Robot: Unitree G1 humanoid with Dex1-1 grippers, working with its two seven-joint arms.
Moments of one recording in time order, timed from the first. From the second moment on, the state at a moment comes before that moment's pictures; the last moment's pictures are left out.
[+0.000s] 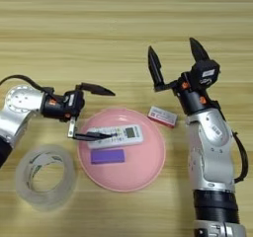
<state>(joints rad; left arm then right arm) -0.58 0.24 -0.29 0.53 -0.13 -0.40 -1.29 -0.17 -0.18 -0.15 -0.04 0.32 -0.25 0.40</state>
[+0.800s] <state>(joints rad) -0.46 0.51 -0.21 0.19 -0.25 -0.25 -1.36 -0.18 -0.18 -0.15 0.06 0.23 -0.34 0.36</state>
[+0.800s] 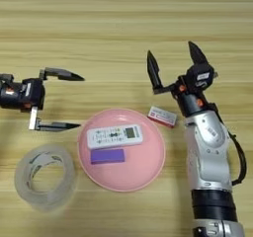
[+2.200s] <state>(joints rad) -0.35 0.63 -0.34 0.27 -0.13 -0.26 -1.43 -0.20 -0.16 -0.15 0.23 -0.03 -0.45 0.03</state>
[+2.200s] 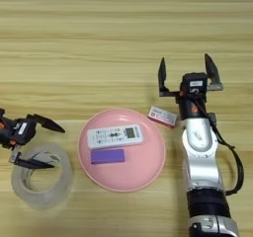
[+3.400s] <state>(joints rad) -0.38 0.60 -0.35 0.34 -0.12 -0.31 -1.42 -0.21 -0.16 -0.15 0.24 -0.03 -0.47 0.03</state>
